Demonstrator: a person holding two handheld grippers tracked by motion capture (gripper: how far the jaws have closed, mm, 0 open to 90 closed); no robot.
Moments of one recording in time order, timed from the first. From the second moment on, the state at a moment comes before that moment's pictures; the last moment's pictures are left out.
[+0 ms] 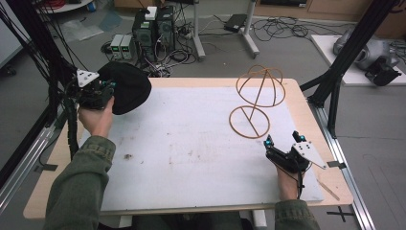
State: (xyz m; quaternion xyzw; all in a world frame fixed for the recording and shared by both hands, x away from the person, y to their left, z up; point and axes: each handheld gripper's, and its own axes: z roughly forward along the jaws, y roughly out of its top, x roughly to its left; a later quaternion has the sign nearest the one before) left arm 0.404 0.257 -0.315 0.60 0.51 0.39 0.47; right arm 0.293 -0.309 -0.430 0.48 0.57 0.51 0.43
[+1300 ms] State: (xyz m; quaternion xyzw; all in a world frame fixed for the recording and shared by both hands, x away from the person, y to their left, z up) left arm 0.398 0.141 -0.252 0.64 0.36 0.36 0.58; right arm 0.292 -0.307 -0.430 0.47 0.57 0.52 0.43
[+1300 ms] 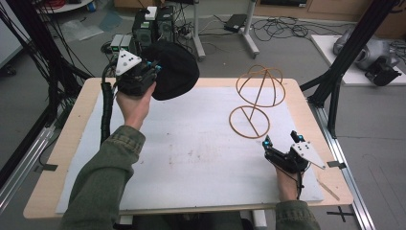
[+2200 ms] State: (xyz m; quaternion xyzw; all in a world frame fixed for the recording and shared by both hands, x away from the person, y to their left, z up) left arm 0.415 0.050 -0.234 0.65 0.29 0.29 0.64; right arm 0.293 -0.315 -0.430 0.48 0.56 0.53 0.42
